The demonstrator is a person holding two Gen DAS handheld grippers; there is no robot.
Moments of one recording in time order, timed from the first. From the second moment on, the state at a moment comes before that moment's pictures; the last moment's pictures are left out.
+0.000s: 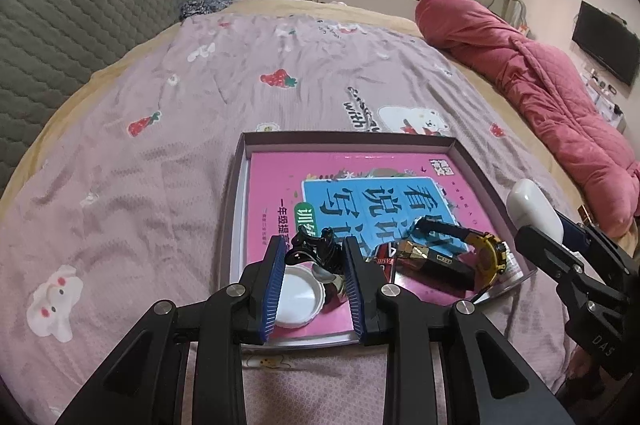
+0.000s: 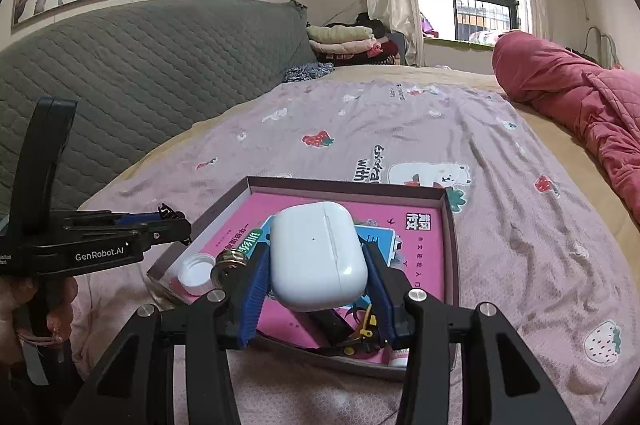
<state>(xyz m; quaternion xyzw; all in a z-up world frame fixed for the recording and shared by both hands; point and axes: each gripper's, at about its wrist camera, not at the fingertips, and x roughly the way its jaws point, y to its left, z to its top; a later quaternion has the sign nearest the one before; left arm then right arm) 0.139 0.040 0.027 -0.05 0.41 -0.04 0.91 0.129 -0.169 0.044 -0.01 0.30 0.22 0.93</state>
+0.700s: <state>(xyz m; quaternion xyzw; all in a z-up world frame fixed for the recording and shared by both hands) 0.147 0.043 -0.015 -0.05 0.44 -0.02 0.90 0.141 -0.171 0.007 -0.02 0.35 0.19 0.92</state>
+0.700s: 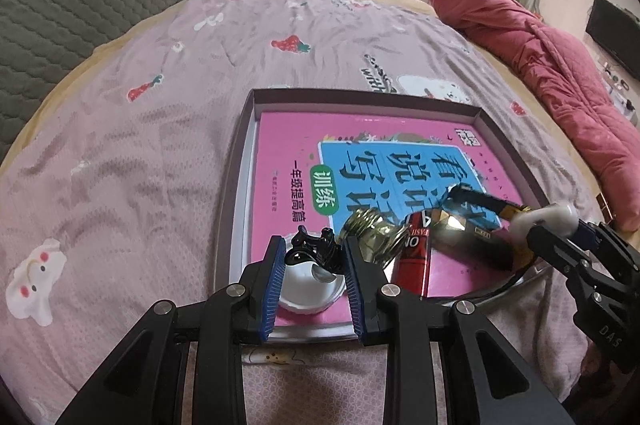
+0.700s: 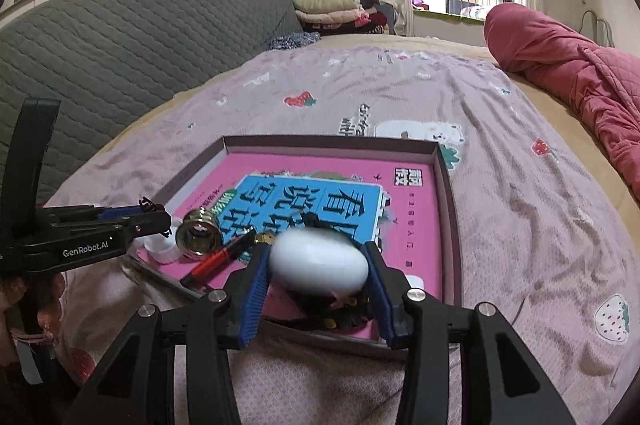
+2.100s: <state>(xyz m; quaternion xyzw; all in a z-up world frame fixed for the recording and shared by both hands) 0.131 0.044 0.001 -0.06 0.43 -0.02 0.90 0.111 -0.167 0.018 -0.05 0.34 0.19 0.92</state>
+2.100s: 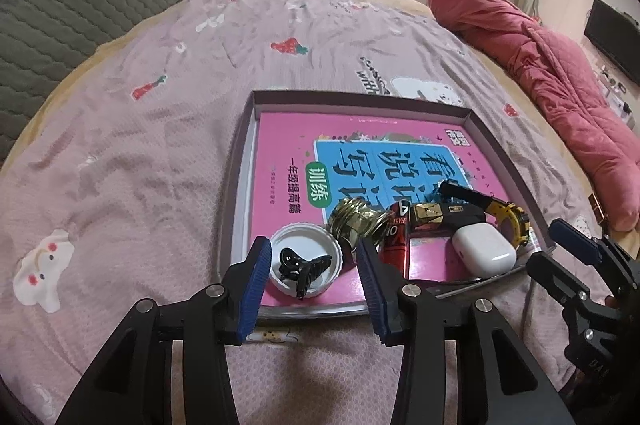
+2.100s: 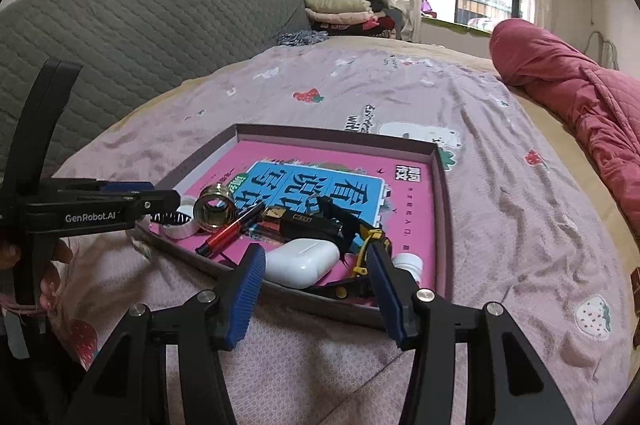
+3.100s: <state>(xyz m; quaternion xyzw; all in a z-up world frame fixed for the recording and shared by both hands) 0.058 0.033 0.038 -0.04 0.41 0.01 0.91 0.060 -0.173 0.041 0.00 0.36 0.14 0.92</state>
